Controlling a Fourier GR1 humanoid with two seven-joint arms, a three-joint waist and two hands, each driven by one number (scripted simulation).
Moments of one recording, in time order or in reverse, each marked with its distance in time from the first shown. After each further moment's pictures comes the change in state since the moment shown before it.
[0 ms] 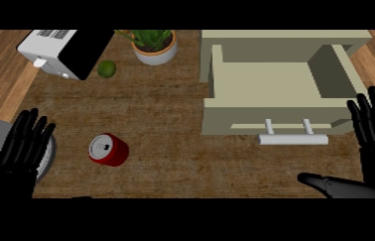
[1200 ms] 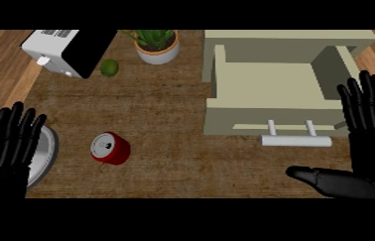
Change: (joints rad) left arm -0.006 0.046 -0.050 -0.062 0.013 0.004 -0.168; right arm -0.090 -0.011 0.067 0.012 0.025 -0.041 -0.037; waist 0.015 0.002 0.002
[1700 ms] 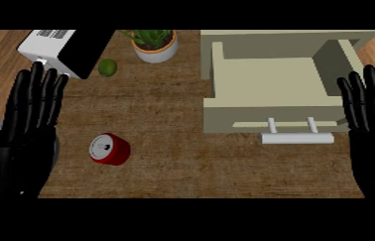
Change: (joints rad) left arm -0.274 -0.019 -0.088 0.086 -0.117 0.034 -0.108; right arm -0.025 -0.019 0.050 -0.041 0.028 0.045 -0.126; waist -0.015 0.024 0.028
